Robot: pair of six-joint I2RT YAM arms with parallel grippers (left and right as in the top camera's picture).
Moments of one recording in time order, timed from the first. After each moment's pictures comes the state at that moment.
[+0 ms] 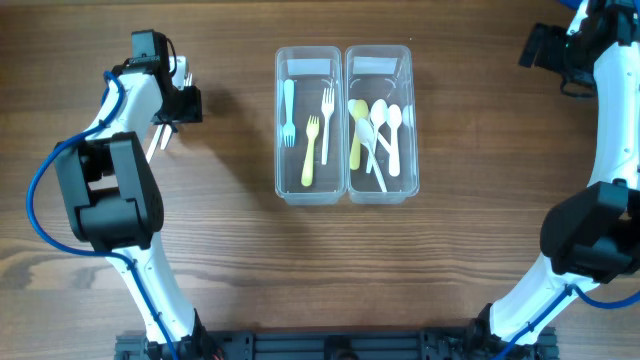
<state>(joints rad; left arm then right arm) 0.11 2.19 1.61 -0.70 0.00 0.06 -0.25 1.99 1.99 -1.11 0.07 0.11</state>
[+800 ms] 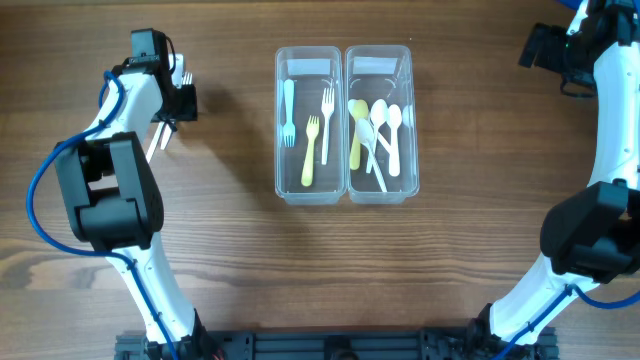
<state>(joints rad) 0.11 2.19 1.61 -0.67 -0.06 0.07 -0.25 1.99 1.99 -1.11 0.07 0.11</state>
